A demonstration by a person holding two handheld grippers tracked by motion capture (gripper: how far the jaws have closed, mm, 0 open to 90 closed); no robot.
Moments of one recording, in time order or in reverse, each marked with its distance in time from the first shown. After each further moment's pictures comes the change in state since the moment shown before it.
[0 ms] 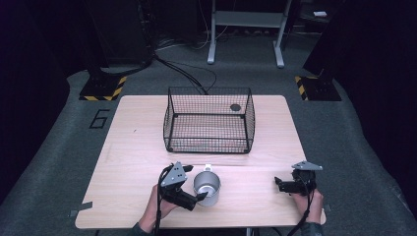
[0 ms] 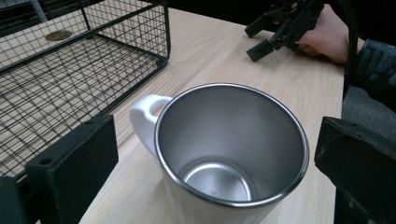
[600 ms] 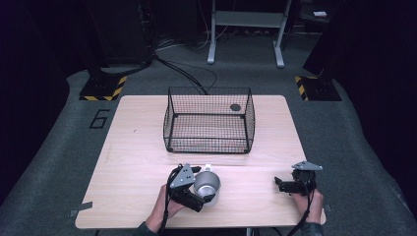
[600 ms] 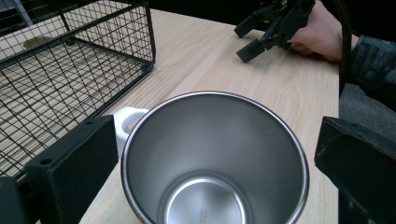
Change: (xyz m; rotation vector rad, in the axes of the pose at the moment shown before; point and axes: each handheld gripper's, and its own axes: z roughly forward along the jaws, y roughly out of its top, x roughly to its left) left arm -0.006 0.000 0.020 -0.010 -0.026 0.029; right arm 0.000 0.000 0.000 0.000 0.002 -0.005
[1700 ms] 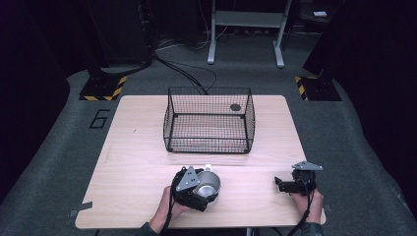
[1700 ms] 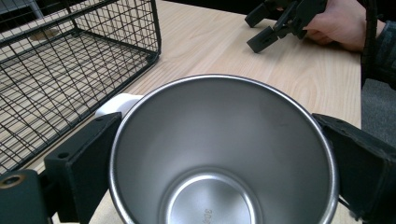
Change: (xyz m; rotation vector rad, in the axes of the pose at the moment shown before) left arm -0.006 -0.009 0.013 0.018 0.050 0.013; right arm 0.000 0.000 0.000 0.000 0.000 -0.001
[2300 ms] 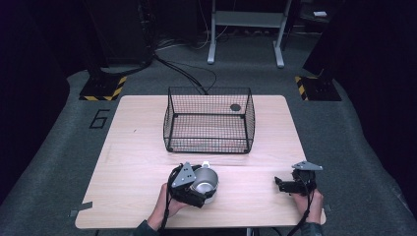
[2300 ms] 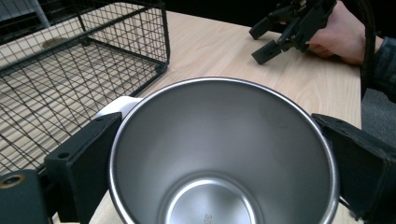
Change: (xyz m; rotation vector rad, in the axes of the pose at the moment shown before) left arm 0.011 0.007 -0.009 -0.032 0.002 -0.015; right arm 0.000 0.000 0.000 -0.001 -0.001 0.008
